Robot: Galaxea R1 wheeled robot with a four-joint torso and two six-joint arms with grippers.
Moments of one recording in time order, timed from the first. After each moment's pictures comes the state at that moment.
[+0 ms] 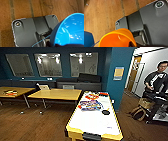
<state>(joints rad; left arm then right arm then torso) 1.35 2.55 -1.95 0.60 0.07 -0.45 -1.52 2.73 -2.17 -0.24 0.21 0.46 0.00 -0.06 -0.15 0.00</state>
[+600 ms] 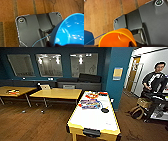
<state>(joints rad) 1.38 2.59 -2.06 0.60 0.07 -0.45 -1.53 2.80 -2.27 -0.27 0.21 0.46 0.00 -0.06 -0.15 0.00</state>
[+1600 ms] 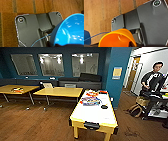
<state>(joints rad) 1.38 2.61 -2.08 0.60 0.07 -0.46 -1.54 2.83 -2.34 -0.28 0.21 0.46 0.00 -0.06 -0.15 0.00</state>
